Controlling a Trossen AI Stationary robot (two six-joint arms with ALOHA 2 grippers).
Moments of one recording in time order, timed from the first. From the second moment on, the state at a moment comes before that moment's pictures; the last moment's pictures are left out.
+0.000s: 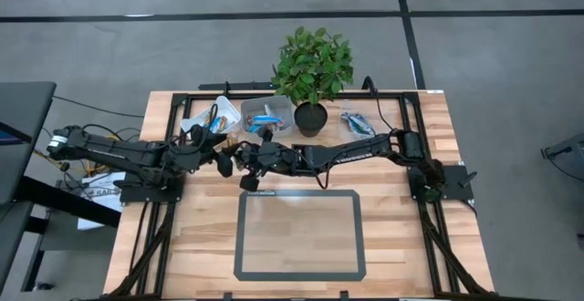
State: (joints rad) left arm -0.16 0.77 0.59 -0.30 -0.76 -0.56; right arm 0.07 2.16 1.75 0.07 0.34 -0.06
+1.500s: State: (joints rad) left arm 0.23 0.77 0.59 -0.61 -1.10 -0.35; right arm 0.01 2.16 1.75 0.03 0.34 -0.01
